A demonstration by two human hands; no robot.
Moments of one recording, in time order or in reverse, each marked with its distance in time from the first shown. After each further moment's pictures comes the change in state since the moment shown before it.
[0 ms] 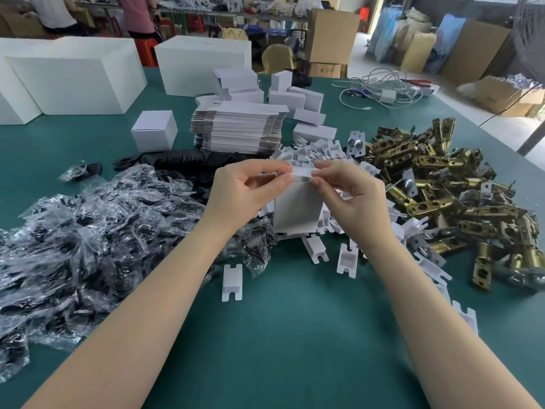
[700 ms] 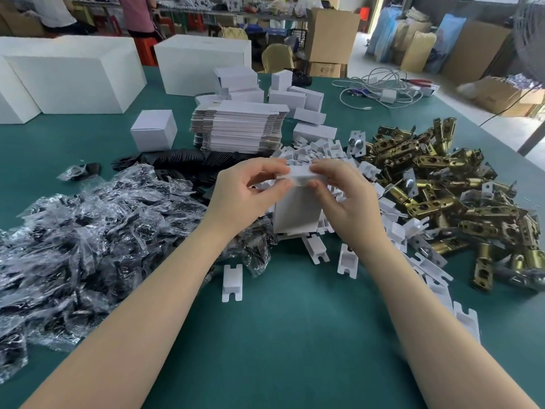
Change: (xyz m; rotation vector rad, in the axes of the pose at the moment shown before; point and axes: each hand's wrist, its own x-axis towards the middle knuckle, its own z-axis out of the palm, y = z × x) left_hand -0.001 -0.003 0.002 0.099 0.003 -0.015; right_hand -0.001 0.002 0.007 -0.127 -0.041 0.005
